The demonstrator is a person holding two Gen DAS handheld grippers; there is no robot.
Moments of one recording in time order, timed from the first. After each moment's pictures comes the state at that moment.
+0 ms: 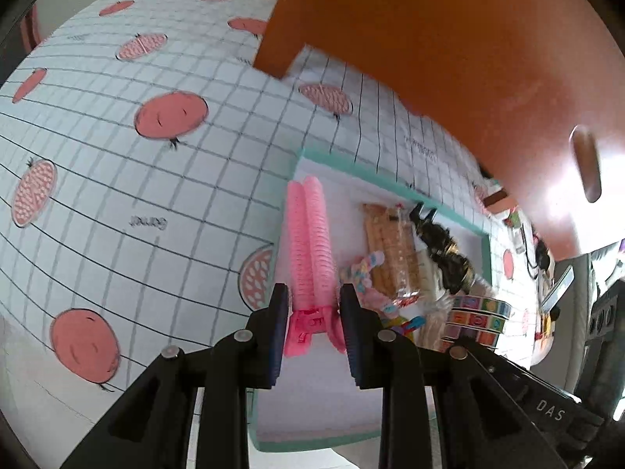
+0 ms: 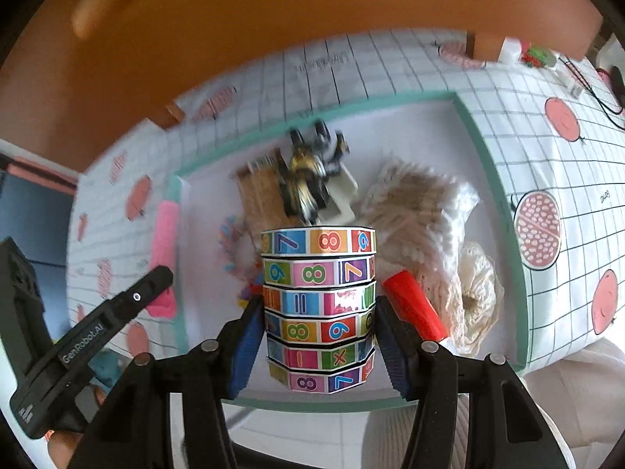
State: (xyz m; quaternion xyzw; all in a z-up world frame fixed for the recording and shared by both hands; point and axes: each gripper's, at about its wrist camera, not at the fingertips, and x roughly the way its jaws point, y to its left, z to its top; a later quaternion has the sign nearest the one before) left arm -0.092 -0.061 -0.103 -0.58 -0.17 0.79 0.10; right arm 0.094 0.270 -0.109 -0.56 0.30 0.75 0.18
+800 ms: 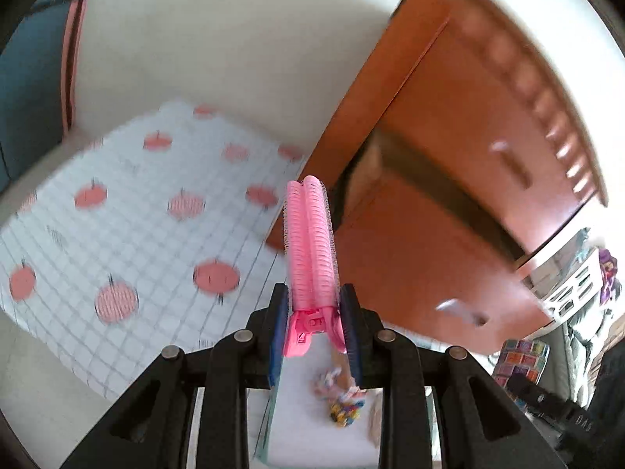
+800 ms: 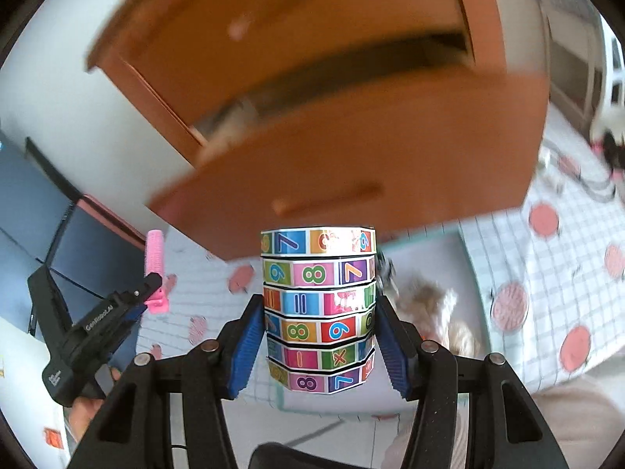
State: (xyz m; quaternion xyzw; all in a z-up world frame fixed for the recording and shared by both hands) left arm -0.064 -0.113 0.057 -0.37 -0.20 0.90 0.07; right arm 0.108 0.253 0.056 -0.38 0.29 0.86 0.17
